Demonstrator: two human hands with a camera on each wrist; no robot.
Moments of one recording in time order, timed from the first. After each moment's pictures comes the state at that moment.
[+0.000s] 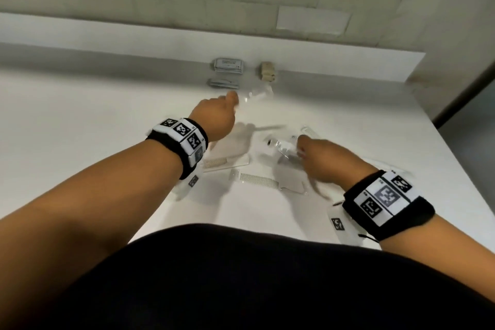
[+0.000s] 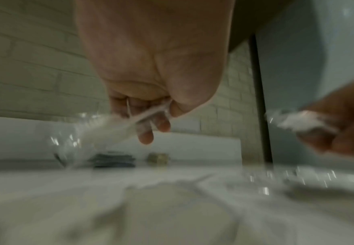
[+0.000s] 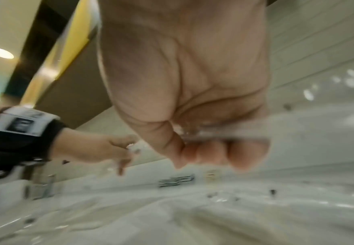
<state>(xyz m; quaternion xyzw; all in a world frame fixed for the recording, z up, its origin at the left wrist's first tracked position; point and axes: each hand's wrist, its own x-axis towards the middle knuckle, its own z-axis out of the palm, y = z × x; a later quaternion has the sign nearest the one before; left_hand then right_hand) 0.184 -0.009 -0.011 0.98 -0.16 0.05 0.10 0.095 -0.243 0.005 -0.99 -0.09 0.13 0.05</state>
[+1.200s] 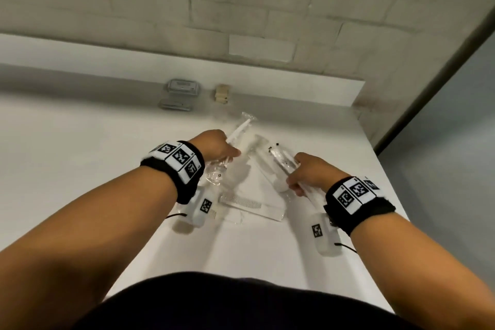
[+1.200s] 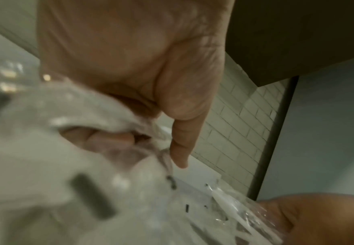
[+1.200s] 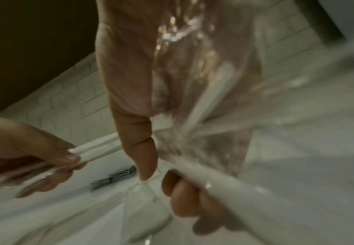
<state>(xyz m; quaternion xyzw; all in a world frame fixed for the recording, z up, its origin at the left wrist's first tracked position) 0.184 -0.125 0.008 0.92 -0.04 -0.20 0.35 0.133 -0.362 -0.003 -0.89 0.15 0.23 0.36</state>
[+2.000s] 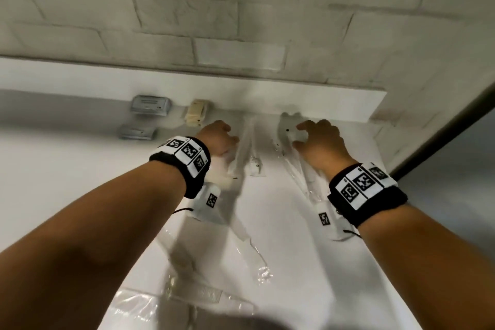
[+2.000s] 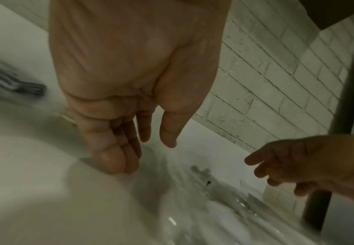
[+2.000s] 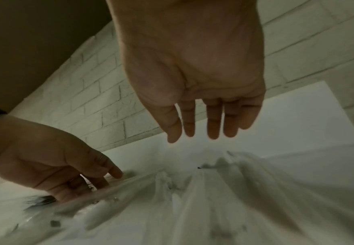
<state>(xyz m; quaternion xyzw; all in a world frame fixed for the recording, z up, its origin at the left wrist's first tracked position) 0.364 -0.218 -0.029 0.91 0.07 -0.17 0.37 0.322 -0.449 -0.009 -0.98 0.06 0.04 0.17</state>
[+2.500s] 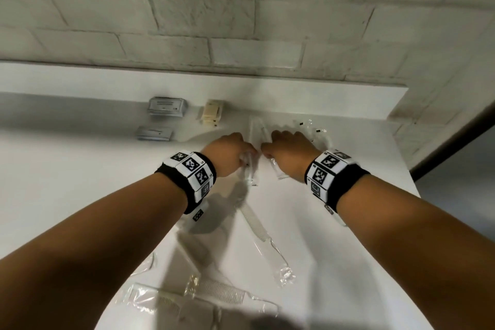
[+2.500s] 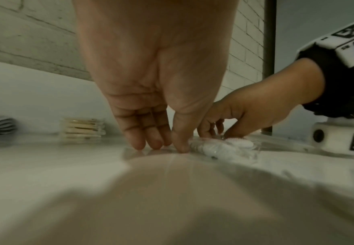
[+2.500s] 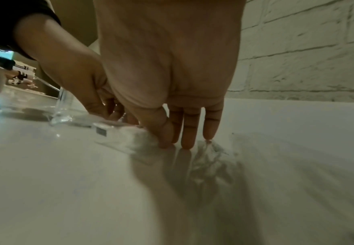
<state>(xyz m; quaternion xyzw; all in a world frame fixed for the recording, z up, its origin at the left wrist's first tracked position) 0.336 -0.192 -0.041 0.97 -0.22 -0.10 0.08 0.325 -0.378 -0.024 -0.96 -0.27 0.05 -0.07</state>
